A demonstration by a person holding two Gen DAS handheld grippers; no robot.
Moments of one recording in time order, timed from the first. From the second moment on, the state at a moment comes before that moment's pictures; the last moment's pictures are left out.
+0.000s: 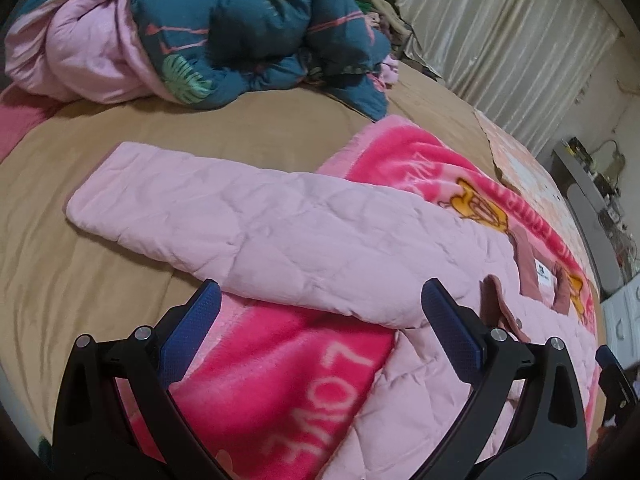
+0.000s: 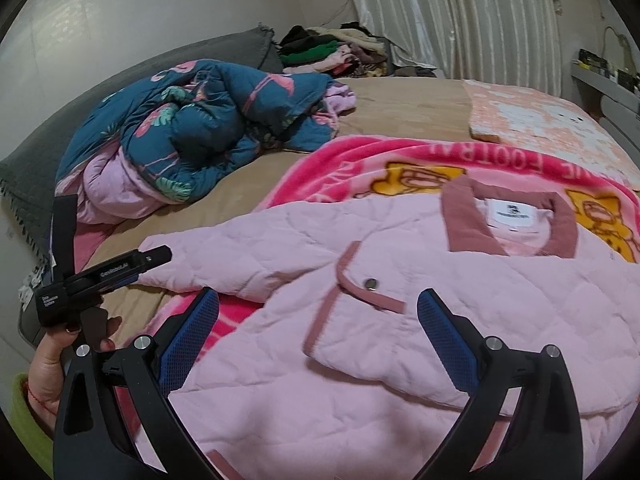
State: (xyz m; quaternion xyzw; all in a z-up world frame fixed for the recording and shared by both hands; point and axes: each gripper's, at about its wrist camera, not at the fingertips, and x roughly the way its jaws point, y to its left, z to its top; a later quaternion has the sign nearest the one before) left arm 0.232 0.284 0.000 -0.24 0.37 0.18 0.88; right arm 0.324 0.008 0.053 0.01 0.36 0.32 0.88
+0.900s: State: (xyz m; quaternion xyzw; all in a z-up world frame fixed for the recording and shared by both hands) left arm 0.215 0.390 -0.074 -0.39 0.38 0.29 0.79; right arm 0.325 0.108 0.020 -0.07 0.39 0.38 0.83
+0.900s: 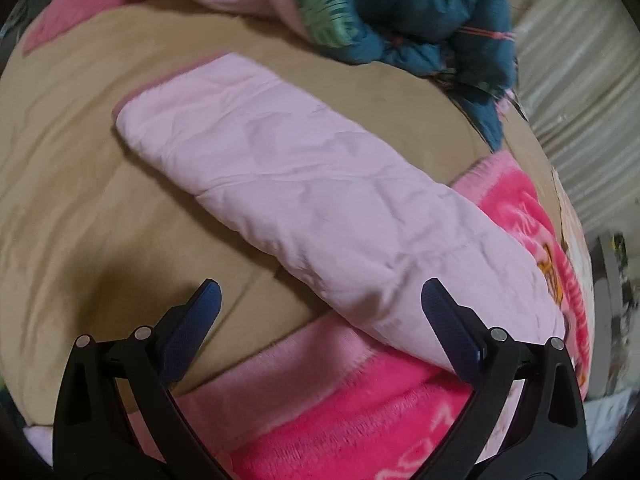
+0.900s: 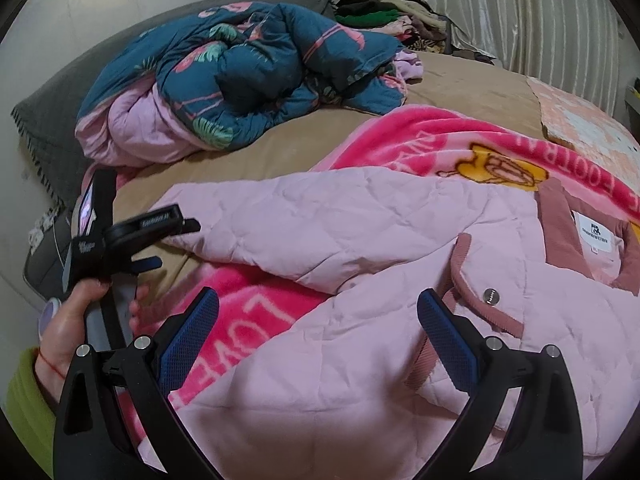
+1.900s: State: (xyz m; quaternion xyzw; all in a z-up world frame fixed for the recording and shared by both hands) left arm 0.190 0.434 -0.024 -0.42 0.21 0.29 0.83; right arm 0.319 0.005 0.025 0.00 0.39 0.33 0.86
